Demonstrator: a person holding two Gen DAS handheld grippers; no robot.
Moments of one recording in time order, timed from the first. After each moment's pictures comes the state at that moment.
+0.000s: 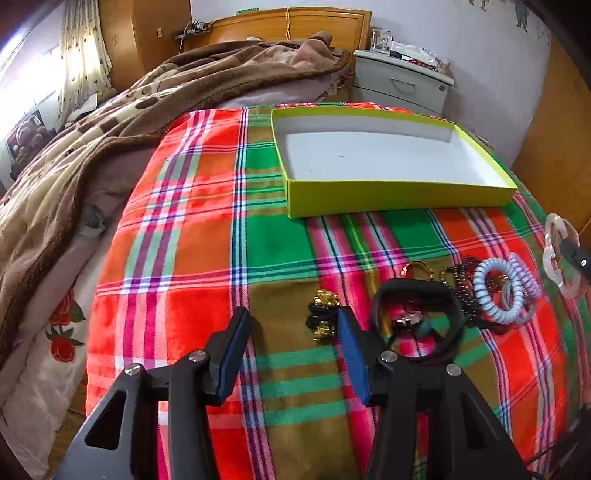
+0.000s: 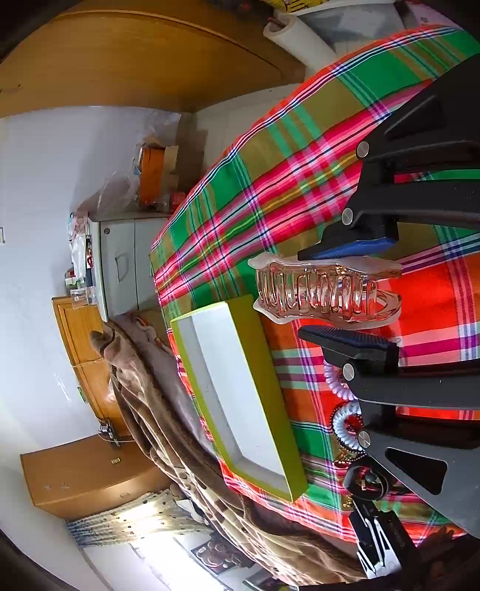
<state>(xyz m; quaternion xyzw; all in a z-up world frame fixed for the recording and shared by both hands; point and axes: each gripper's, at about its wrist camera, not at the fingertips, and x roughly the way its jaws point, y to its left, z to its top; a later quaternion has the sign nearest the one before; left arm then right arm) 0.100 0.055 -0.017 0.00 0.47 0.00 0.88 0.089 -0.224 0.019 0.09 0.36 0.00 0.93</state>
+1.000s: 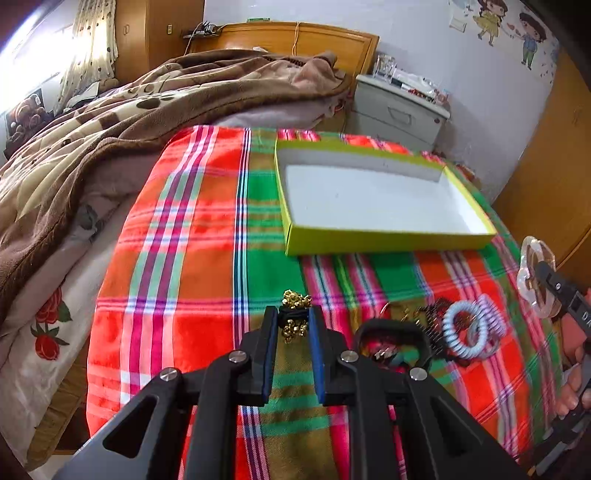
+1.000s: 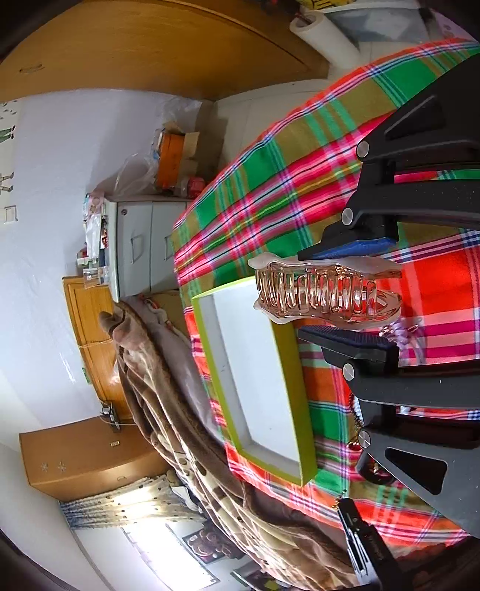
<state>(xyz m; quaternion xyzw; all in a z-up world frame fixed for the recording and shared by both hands) 0.106 0.073 0.011 -0.07 0.45 -0.02 0.89 0.102 -0.212 0.044 0.07 0.34 0.03 0.94</state>
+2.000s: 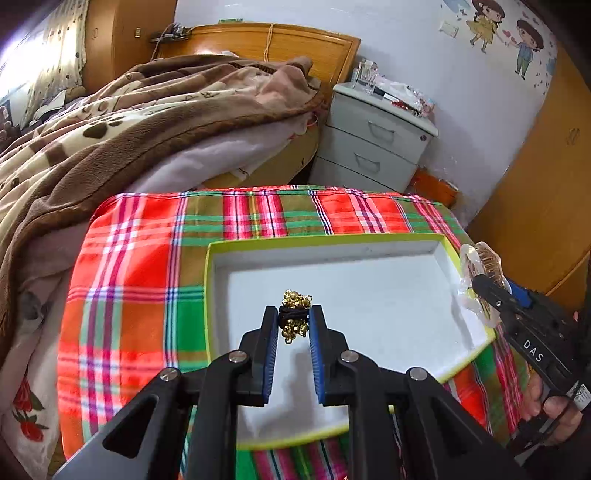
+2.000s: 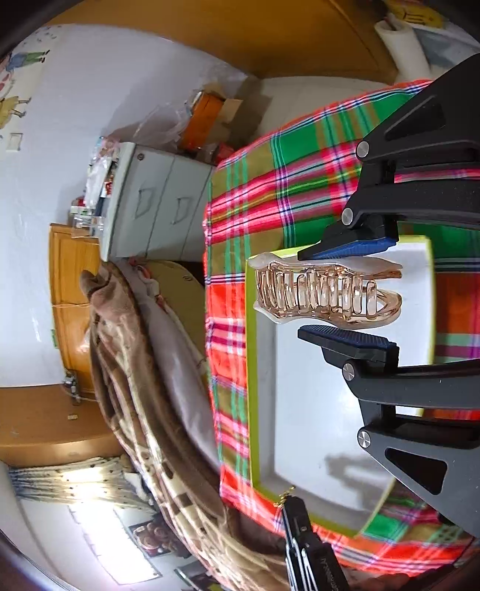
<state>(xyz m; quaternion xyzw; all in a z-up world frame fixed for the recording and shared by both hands) 0.248 0.049 0.028 -0.08 0.44 -0.08 0.89 0.251 -0.179 0.028 -0.03 0.38 0.07 0.92</state>
